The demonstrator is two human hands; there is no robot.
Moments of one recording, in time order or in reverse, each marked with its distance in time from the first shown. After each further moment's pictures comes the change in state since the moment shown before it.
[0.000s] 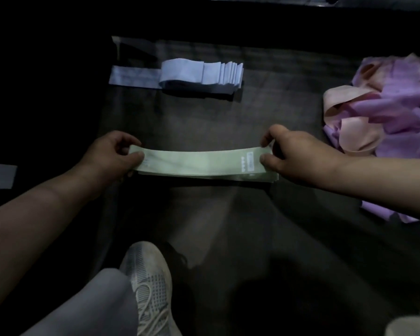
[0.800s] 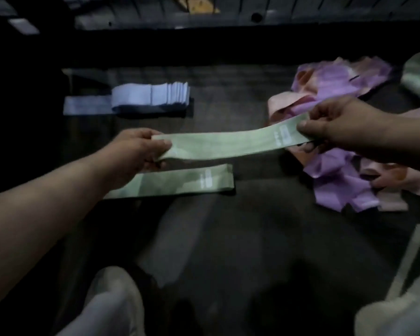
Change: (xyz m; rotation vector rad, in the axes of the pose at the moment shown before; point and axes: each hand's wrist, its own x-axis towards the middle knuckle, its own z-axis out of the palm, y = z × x) left_hand 0.006 0.118 0.093 -0.369 -0.374 -0.074; right_hand -0.049 0.103 -0.090 0.628 0.221 0.346
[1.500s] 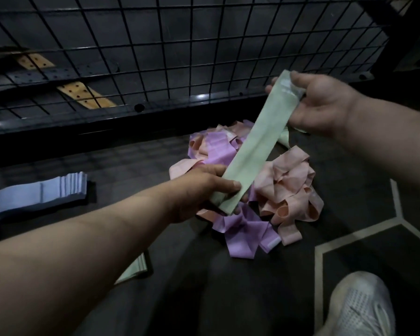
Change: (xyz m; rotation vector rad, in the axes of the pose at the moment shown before) left_hand 0.014 0.096 0.259 0.037 -0.818 0.024; right_hand -0.002 -0.016 -0.186 1.176 0.305 0.091
